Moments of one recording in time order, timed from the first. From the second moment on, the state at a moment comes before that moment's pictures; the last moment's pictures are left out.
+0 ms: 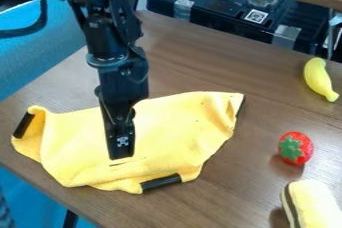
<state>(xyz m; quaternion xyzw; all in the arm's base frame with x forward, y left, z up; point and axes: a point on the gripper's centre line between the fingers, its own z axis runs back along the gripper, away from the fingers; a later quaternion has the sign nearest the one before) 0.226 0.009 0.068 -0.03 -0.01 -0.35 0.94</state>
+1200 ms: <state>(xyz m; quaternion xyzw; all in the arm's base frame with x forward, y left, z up) 0.224 0.006 0.044 -0.01 -0.04 -0.44 0.90</state>
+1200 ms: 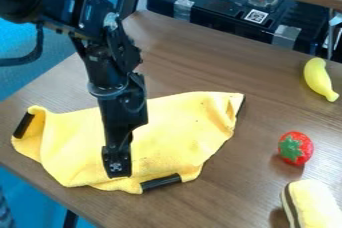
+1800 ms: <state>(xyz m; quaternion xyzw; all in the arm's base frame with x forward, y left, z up) 0.225 0.002 0.030 0.01 -0.03 -0.45 0.89</state>
